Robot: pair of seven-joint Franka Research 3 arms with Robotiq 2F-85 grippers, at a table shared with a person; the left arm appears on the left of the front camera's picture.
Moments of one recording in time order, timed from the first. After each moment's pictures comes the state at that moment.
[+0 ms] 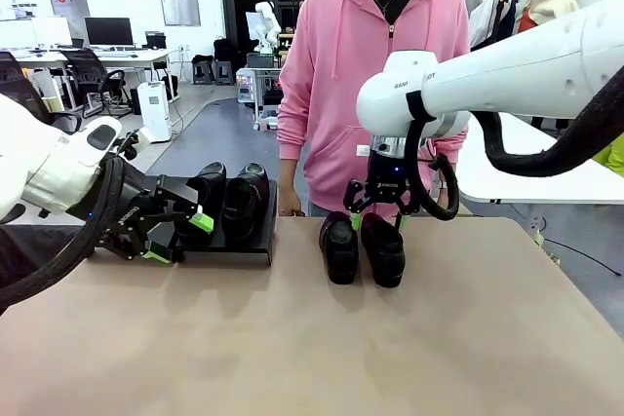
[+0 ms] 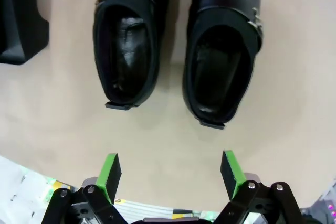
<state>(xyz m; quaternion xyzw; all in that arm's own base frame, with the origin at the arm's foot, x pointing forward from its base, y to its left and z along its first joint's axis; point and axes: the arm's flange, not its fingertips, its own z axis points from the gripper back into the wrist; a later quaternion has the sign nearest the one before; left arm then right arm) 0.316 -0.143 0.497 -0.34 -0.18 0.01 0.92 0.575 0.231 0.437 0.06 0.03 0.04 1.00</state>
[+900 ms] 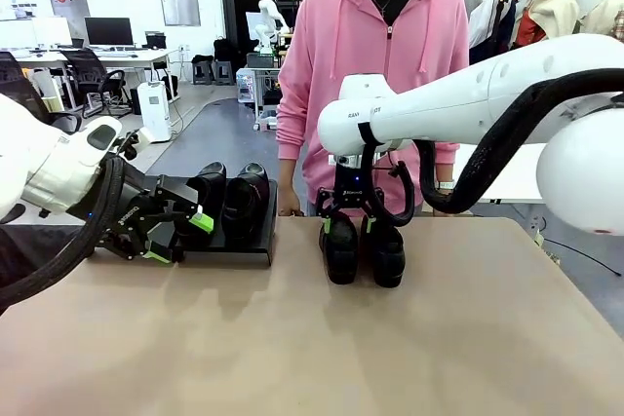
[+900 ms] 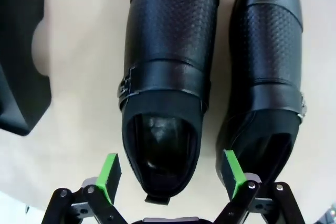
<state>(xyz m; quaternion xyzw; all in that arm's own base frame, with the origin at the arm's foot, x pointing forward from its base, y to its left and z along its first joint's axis) 0.316 -0.143 0.497 -0.34 -0.17 0.01 0.92 0.640 0.299 0.384 0.03 0.02 0.03 1.00</state>
